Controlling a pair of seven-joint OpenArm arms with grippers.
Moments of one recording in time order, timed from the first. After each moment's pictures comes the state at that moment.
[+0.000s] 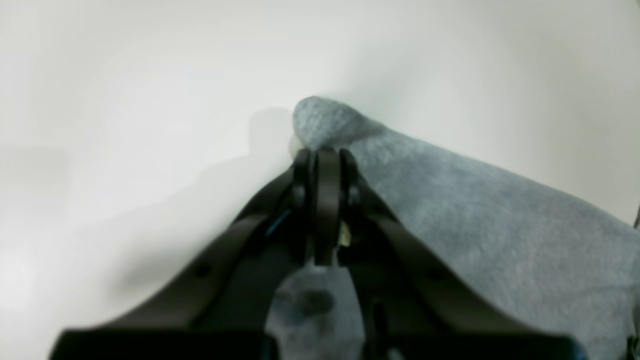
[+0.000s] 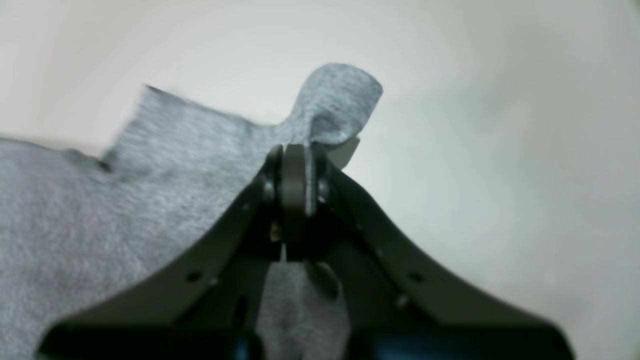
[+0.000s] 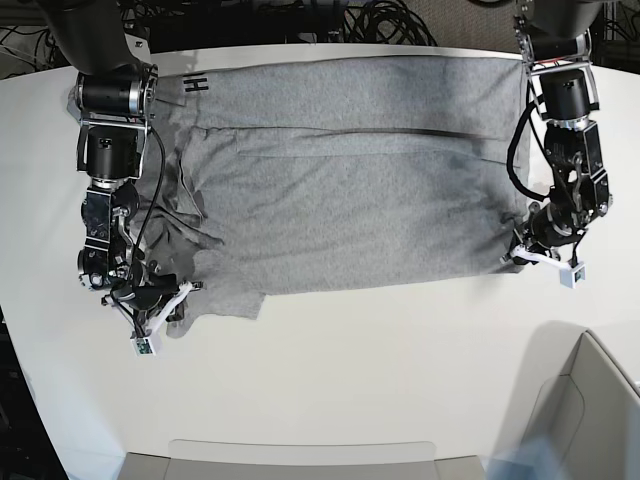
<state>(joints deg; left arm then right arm) -11.8 -22.5 -13.6 65.6 -41.7 -4.1 46.4 28.3 12.7 5.6 58.4 8.6 24.6 -39.4</state>
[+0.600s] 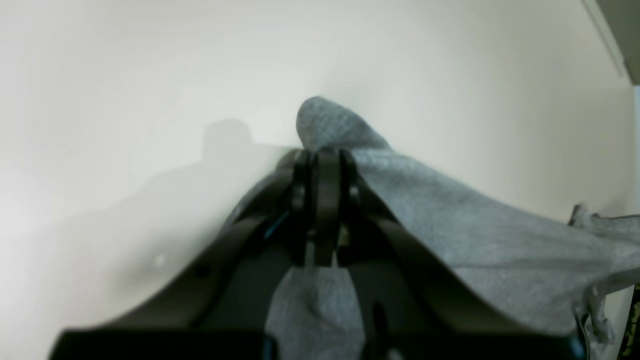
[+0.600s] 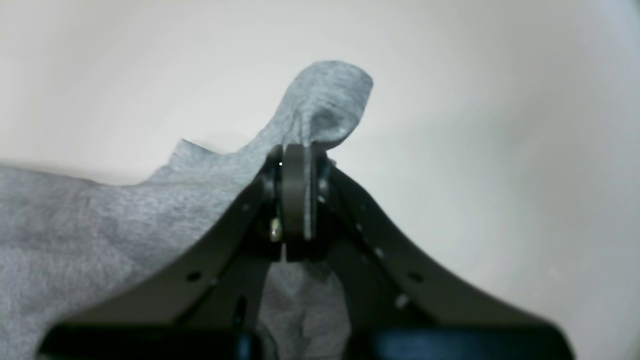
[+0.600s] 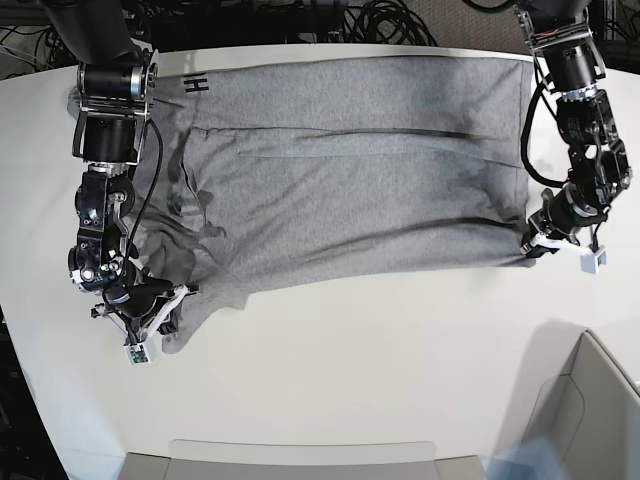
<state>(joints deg) -5.8 -22.5 -22.2 76.3 -47.8 -4.2 53.3 25.3 13.0 5.8 69.9 8.5 24.7 -42.5</state>
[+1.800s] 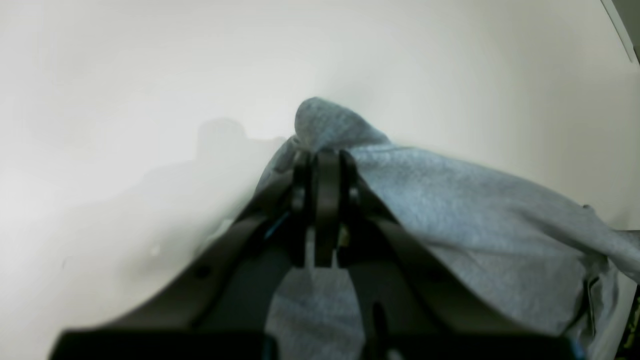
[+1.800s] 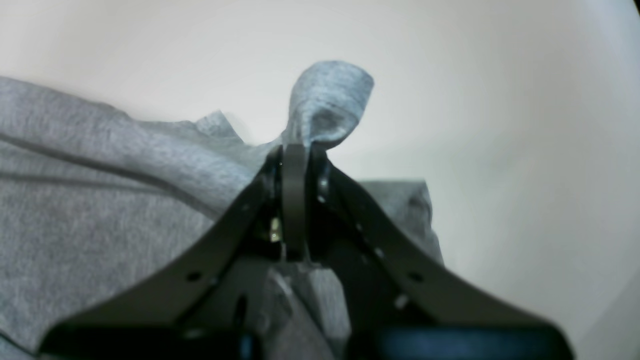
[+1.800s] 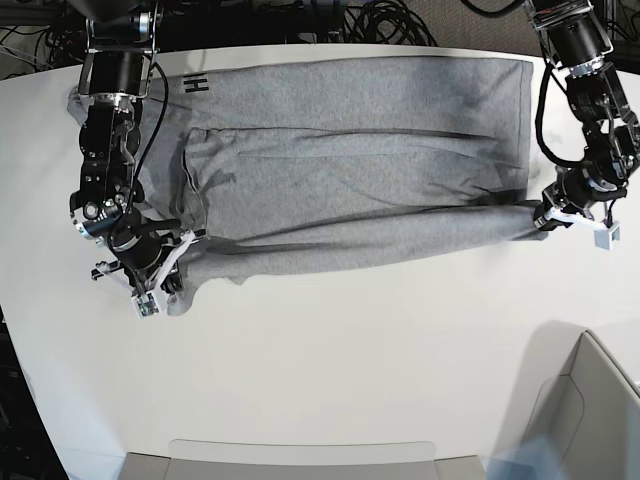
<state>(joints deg) 0.7 -22.5 -29.5 84.1 -48.0 -4.3 63.0 8.3 12.7 7.8 93.2 8.9 25.1 -48.2</state>
